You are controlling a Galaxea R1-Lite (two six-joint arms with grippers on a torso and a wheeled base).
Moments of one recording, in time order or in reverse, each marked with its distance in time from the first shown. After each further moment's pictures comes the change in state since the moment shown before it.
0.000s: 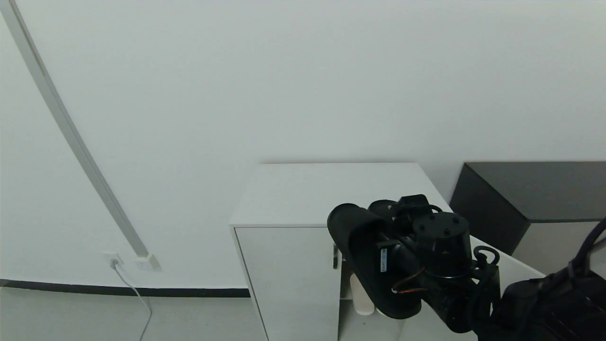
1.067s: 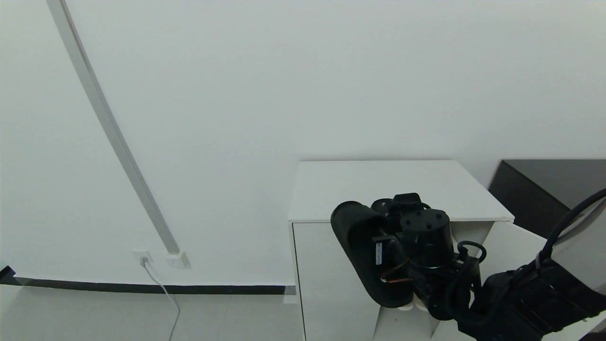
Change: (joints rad) left arm 0.000 0.000 0.001 0.000 0.001 -0.001; right arm -0.027 0.078 -0.076 0.005 -0.051 -0.005
